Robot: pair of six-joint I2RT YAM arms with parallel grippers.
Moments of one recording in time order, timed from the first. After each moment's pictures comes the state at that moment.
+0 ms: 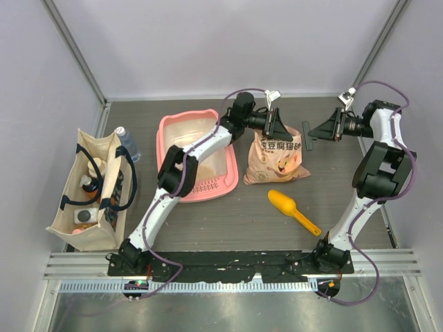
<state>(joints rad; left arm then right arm) -0.68 2.58 2.29 0.19 1.08 -0.90 -0.39 2.01 1.74 -1.35 -1.34 -0.64</state>
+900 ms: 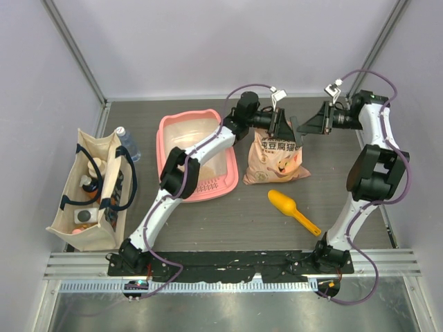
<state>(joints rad) -0.71 2.59 2.34 0.21 1.05 -0.76 -0.29 1.95 1.76 -1.28 -1.36 -0.59</state>
